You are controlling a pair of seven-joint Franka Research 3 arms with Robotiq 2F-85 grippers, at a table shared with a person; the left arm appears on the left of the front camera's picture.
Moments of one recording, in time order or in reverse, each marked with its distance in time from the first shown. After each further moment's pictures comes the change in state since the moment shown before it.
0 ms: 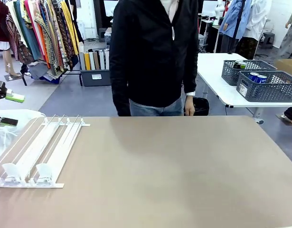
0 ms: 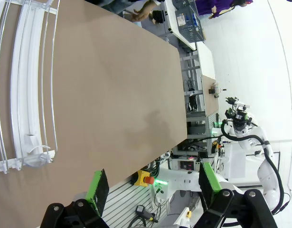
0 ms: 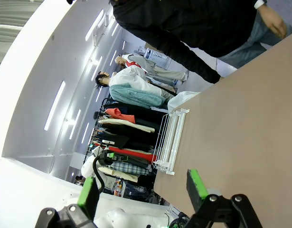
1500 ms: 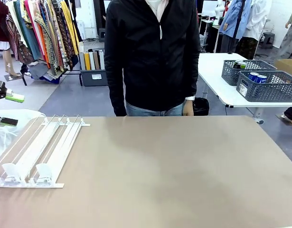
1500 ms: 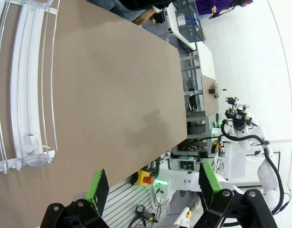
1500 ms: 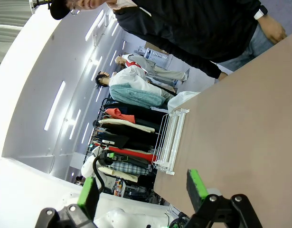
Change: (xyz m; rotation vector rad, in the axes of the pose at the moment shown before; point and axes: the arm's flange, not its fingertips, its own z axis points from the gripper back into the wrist) left arm 0.000 0.000 0.000 0.000 0.000 0.000; right arm 0.000 0.000 0.000 0.000 0.000 0.000
